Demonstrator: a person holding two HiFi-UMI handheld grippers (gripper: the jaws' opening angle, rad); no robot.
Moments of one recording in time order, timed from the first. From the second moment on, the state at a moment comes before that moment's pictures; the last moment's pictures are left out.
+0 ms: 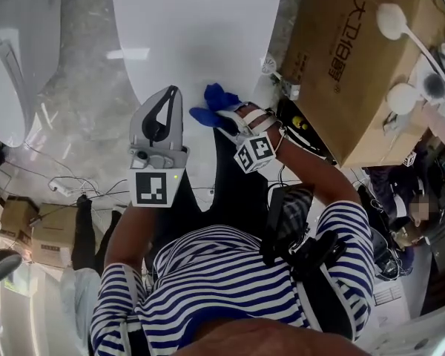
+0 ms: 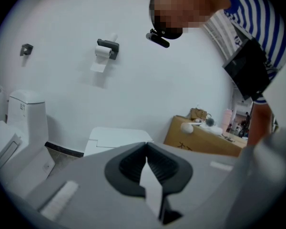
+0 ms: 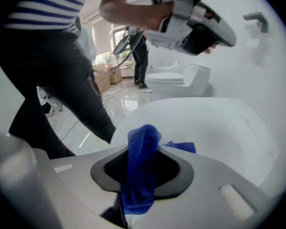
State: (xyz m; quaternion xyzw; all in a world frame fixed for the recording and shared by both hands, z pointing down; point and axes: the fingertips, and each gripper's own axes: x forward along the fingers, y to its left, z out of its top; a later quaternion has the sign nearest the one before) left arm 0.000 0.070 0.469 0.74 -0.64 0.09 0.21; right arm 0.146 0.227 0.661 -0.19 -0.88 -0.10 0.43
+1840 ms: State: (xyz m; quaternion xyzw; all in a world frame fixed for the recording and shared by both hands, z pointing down) left arm 0.014 0.012 0.505 0.72 -0.64 0.12 0.23; right arm 0.064 -0.275 0.660 0.09 -0.88 -0.19 0.44
